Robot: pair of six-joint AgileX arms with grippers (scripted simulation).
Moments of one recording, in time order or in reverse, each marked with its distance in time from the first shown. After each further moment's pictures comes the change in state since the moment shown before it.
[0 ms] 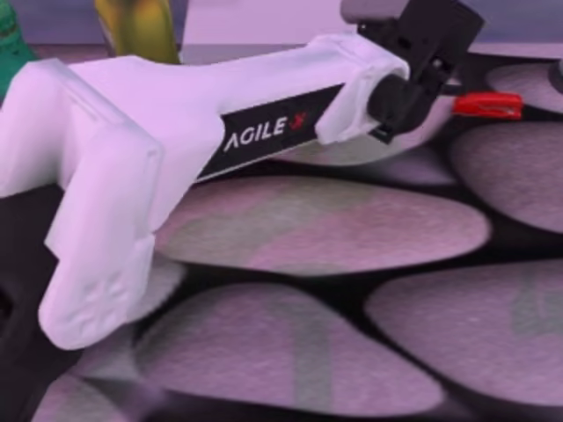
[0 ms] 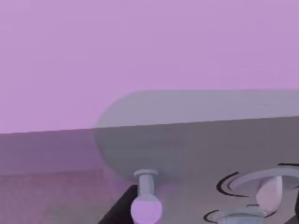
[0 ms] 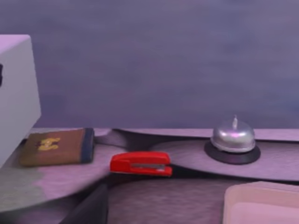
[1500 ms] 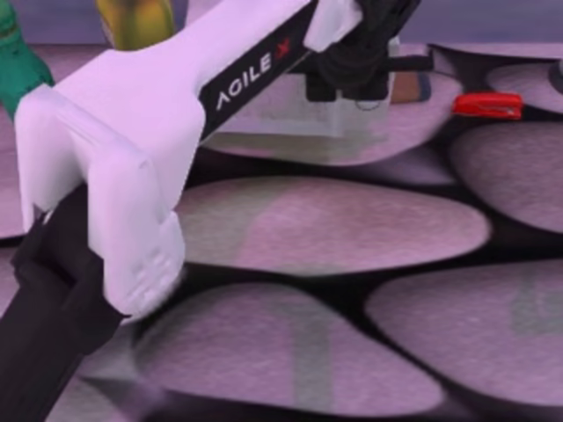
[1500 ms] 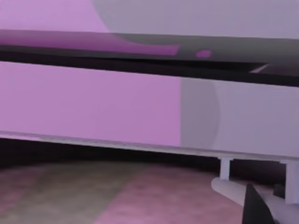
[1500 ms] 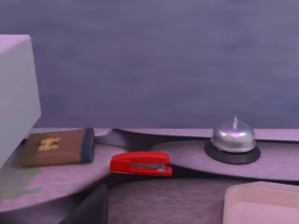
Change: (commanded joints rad) left arm 0.081 0.183 0.600 -0.806 0.236 -0.180; right arm 0.000 0.000 0.000 0.000 0.000 0.000
